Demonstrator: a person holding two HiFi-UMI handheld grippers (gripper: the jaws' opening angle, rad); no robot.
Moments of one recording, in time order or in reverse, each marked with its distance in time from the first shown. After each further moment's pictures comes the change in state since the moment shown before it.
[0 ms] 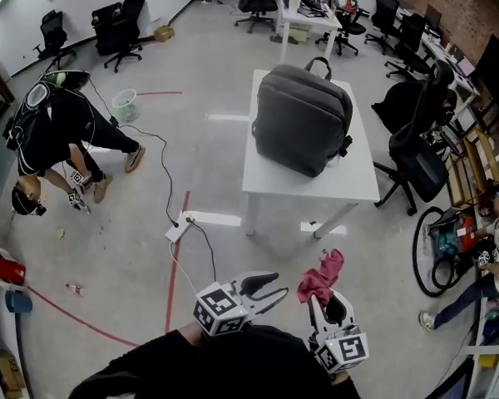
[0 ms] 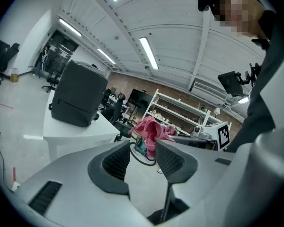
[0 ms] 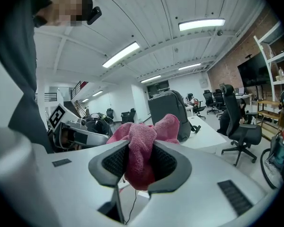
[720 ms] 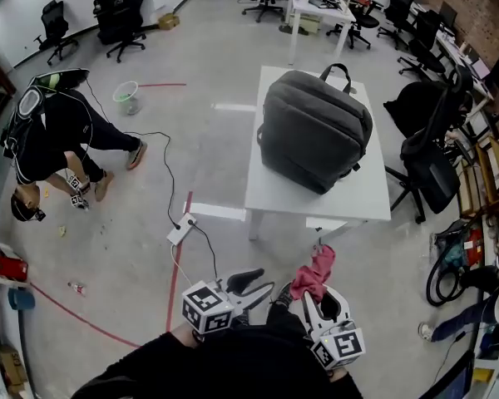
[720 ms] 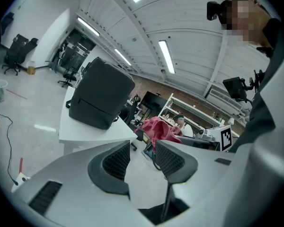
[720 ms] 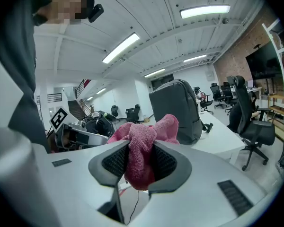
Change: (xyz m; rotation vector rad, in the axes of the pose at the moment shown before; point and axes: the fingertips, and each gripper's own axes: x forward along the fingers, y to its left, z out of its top) left arm 0.019 0.131 0.042 -0.139 -0.030 0.121; right arm 0.129 -0.045 0.017 0.009 0.073 0.075
